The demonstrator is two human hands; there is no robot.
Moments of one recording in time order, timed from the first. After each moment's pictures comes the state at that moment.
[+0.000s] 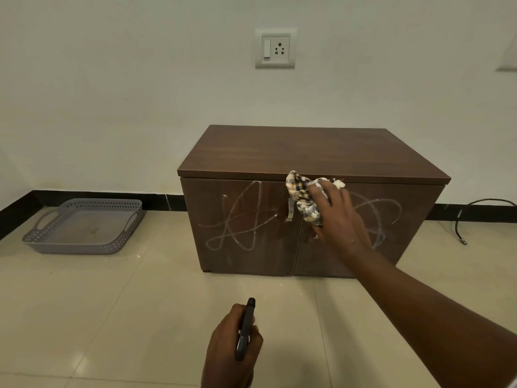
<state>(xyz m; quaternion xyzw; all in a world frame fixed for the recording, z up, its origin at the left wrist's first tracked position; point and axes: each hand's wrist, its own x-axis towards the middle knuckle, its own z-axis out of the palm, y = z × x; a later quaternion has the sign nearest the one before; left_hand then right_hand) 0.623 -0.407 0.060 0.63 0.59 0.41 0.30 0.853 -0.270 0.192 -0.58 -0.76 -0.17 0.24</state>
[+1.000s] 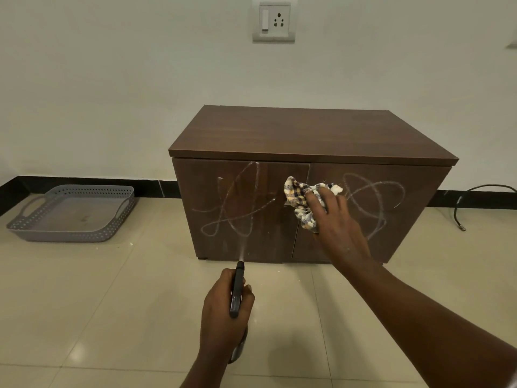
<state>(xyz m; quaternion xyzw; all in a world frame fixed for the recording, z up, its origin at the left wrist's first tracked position) 0.627 -0.379 0.063 0.59 0.60 0.46 0.28 0.850 -0.283 0.144 -0.60 -0.75 -0.20 0.19</state>
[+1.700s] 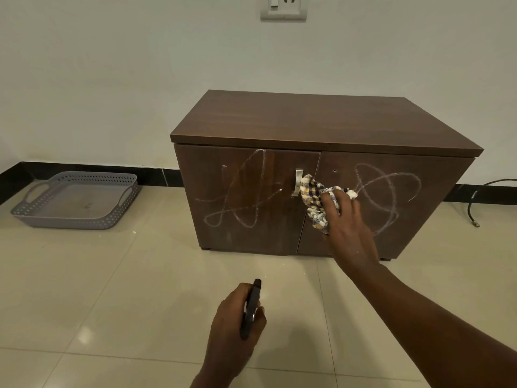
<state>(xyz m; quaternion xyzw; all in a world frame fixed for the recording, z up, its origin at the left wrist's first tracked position) 0.623 -0.396 0.021 0.67 0.57 0.39 0.29 0.856 -0.279 0.111 -0.64 -0.73 -0.16 0.19</state>
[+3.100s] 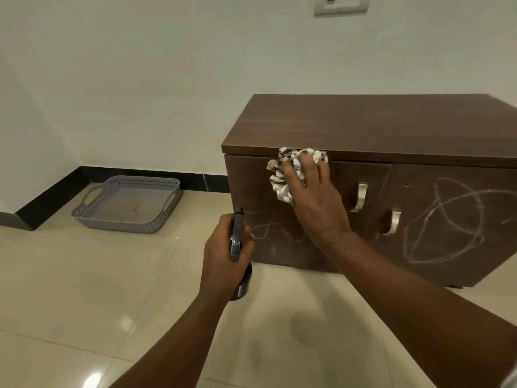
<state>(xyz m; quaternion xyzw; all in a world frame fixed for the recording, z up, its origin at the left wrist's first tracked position) 0.534 -0.288 0.115 0.59 0.60 0.50 0.22 0.707 -0.194 0.152 -0.49 -0.77 -0.28 0.30</state>
